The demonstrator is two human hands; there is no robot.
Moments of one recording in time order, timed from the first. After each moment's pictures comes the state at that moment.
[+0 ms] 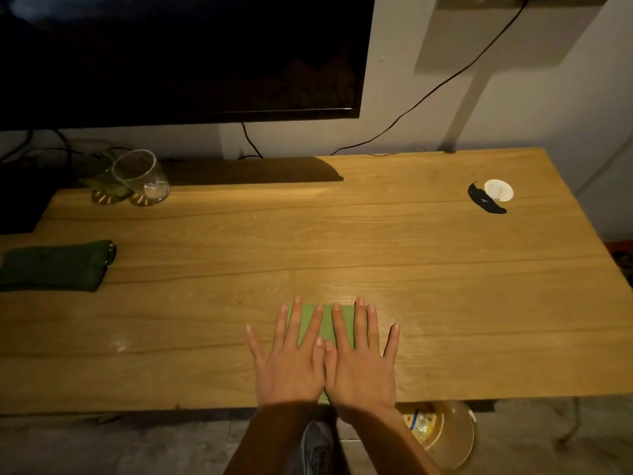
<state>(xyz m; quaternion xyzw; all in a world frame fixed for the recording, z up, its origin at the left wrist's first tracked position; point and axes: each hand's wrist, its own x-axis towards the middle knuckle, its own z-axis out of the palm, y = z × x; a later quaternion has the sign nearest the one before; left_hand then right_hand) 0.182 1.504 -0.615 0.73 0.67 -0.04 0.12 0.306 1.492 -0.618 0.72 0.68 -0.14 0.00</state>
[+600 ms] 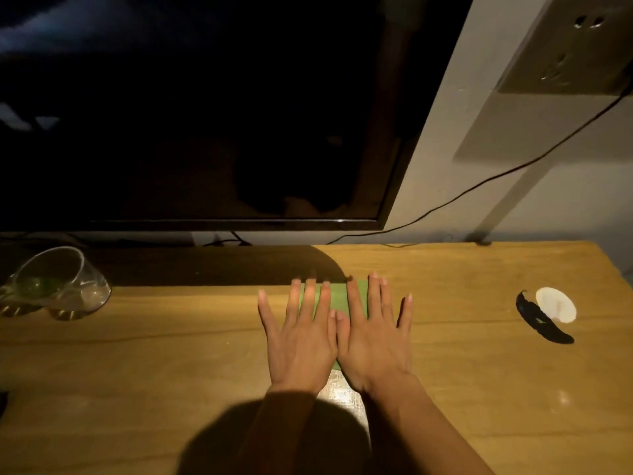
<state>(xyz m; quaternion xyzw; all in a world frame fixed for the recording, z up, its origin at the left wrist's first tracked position) 0.225 1.789 -0.621 0.75 0.66 0.02 0.06 0.344 1.781 -0.623 0.73 0.68 -0.09 -0.01</state>
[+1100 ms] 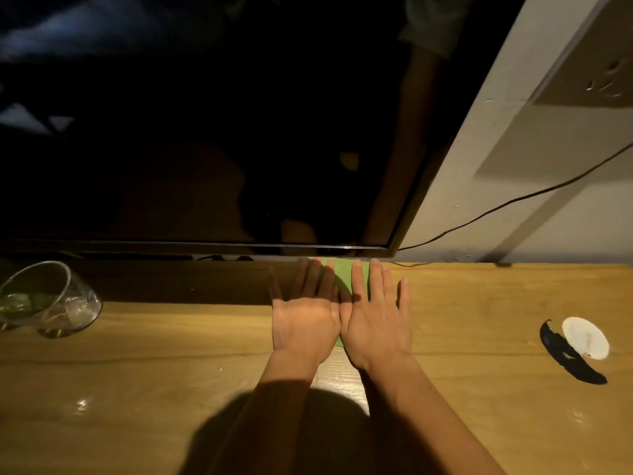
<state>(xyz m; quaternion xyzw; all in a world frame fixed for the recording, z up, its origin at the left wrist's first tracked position) 0.228 1.863 -0.630 0.75 0.65 -0.05 0.06 0.349 1.849 -0.623 0.71 0.70 -0.06 0.00</state>
